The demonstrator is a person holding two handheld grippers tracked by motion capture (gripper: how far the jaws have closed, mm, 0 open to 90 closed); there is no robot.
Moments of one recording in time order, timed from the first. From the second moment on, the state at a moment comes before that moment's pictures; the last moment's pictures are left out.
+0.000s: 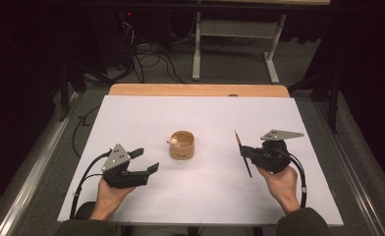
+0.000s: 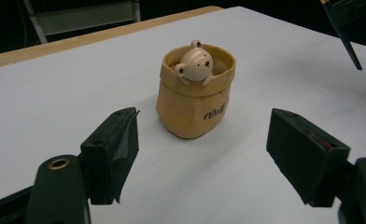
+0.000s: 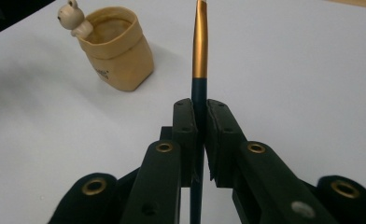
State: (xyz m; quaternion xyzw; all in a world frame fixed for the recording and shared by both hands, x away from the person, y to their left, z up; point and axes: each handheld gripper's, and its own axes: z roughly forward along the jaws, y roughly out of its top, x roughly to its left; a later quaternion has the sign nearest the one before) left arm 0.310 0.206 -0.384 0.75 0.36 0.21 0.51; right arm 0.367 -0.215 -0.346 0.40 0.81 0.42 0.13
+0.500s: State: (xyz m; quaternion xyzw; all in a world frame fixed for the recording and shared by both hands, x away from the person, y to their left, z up) left arm 0.309 0.185 -0.377 0.76 0.33 0.18 0.53; right arm 0.356 -0.191 -0.342 0.36 0.81 0.44 0.13
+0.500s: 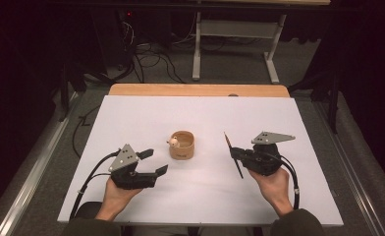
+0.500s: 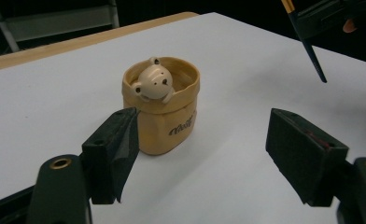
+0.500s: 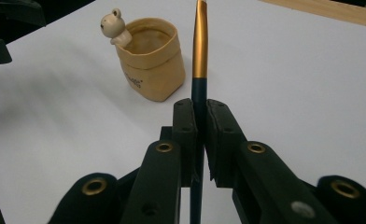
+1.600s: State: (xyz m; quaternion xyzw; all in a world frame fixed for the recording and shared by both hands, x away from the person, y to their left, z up) left arm 0.335 0.148 -0.362 0.76 0.31 0.13 0.56; right arm 0.345 -0.154 -0.346 0.29 0.83 0.46 0.10
